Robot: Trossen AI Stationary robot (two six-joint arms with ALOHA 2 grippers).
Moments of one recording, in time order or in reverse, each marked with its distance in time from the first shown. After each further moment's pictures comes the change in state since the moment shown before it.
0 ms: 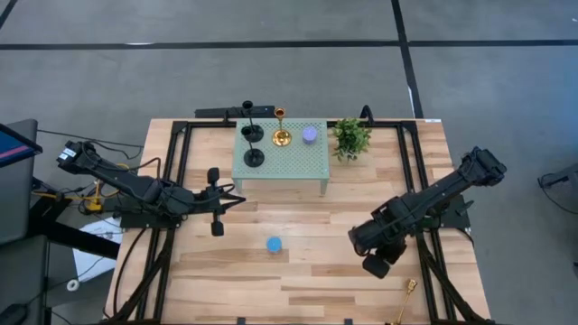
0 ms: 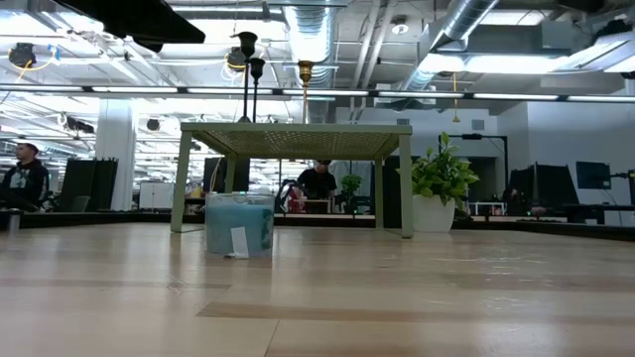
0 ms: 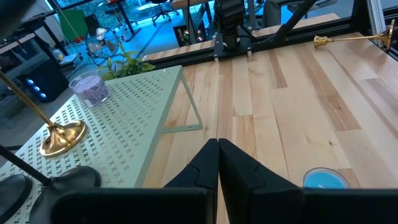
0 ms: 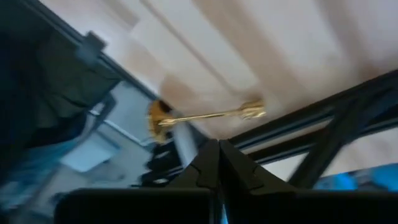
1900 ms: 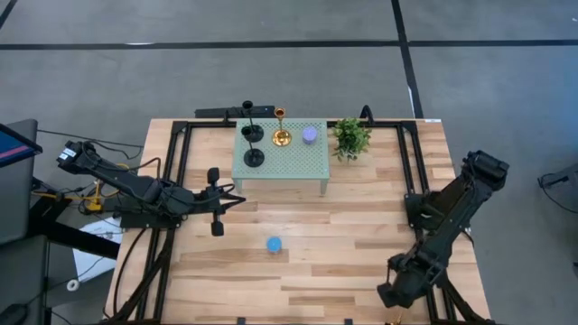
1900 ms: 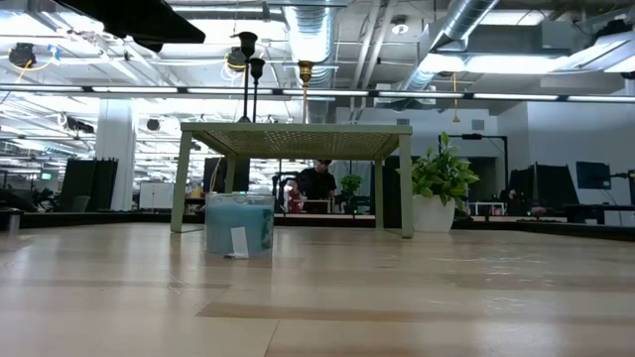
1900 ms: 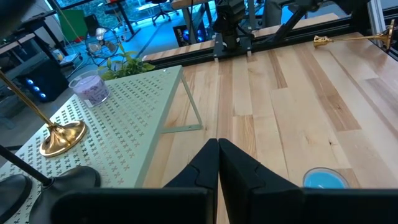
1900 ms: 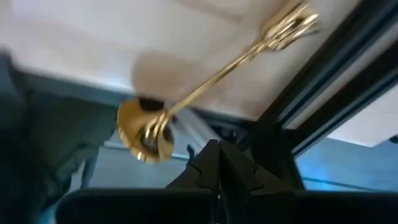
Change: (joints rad) left arm 0.000 0.000 0.000 0.000 0.000 0.000; right arm 0.442 0.005 -0.290 0.532 0.055 1.026
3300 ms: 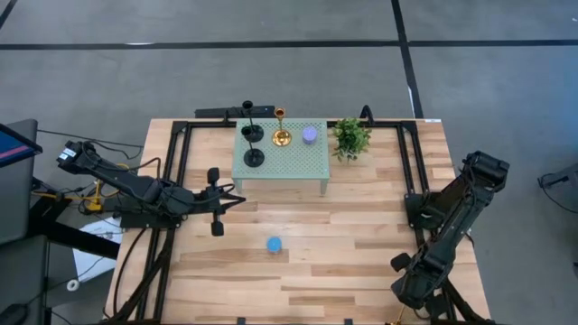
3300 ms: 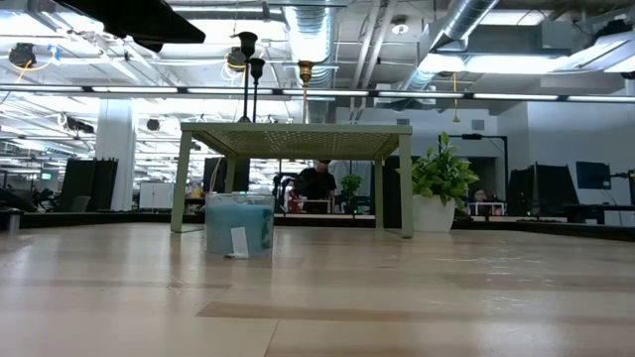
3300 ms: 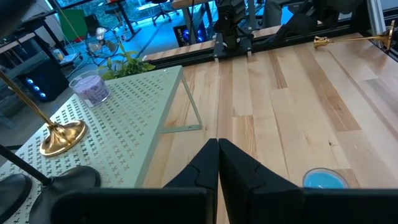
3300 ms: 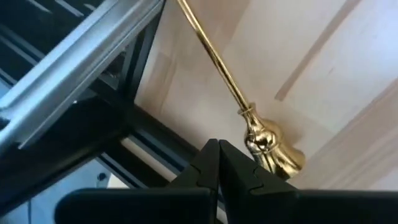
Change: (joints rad) left arm 0.000 0.000 0.000 0.000 0.000 -0.003; right arm 0.100 0.001 -0.167 0.121 0.049 -1.643
